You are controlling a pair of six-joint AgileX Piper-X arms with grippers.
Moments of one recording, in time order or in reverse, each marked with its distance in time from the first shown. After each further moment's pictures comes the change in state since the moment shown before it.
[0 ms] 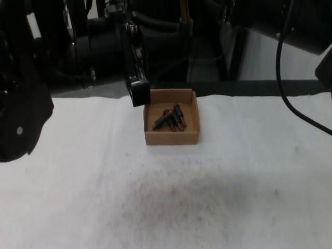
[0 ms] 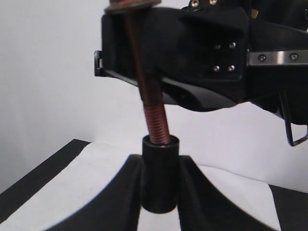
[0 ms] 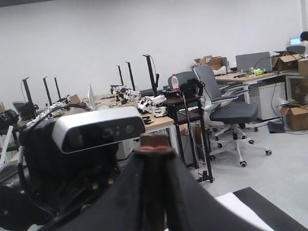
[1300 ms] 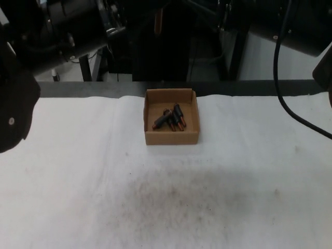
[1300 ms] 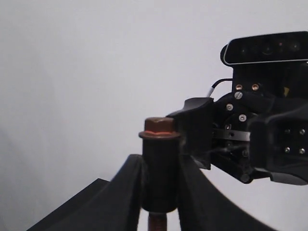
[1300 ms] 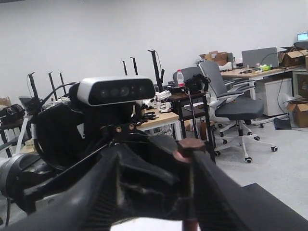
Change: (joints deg) left arm 5.4 0.7 0.2 -12.9 -1.6 -10.6; right arm 0.6 0.2 -0.1 -0.4 0.0 -0.4
